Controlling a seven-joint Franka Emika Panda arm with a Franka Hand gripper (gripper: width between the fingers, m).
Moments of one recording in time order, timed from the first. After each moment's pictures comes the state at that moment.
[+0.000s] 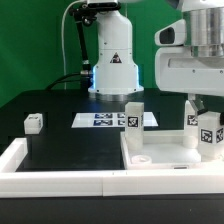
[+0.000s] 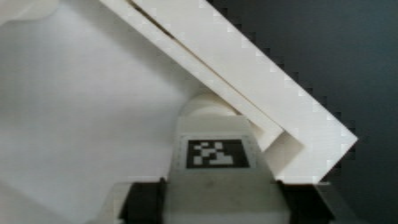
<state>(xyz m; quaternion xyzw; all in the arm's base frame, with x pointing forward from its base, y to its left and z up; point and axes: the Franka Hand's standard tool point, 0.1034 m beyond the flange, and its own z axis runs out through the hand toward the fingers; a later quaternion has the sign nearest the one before) 0.605 0.121 0.086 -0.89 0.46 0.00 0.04</state>
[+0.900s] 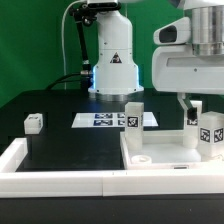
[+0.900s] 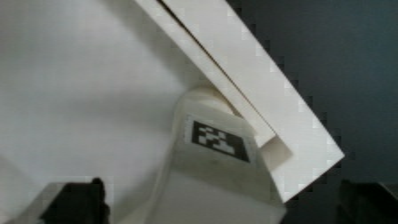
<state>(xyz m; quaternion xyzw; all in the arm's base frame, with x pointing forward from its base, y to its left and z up) 0.606 0.123 0.086 -0.96 0.29 -0.02 0.04</state>
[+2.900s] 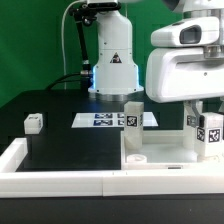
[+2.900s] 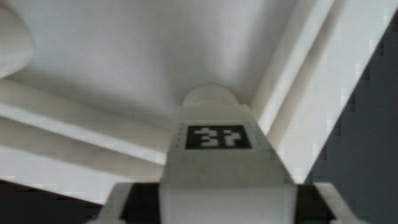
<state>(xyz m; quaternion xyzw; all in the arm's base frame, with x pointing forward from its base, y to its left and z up) 0.607 0.113 0.082 -0.99 -0.14 -0.04 0.00</state>
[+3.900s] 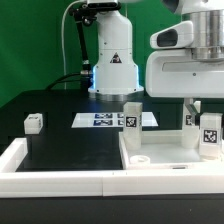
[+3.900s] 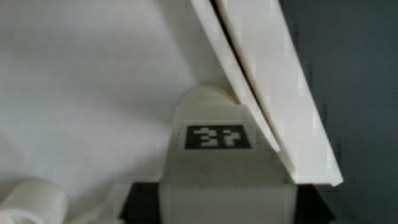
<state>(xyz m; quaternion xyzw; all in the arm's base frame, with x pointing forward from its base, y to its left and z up) 0.606 0.119 0.081 -0.96 0.26 -0.03 0.03</state>
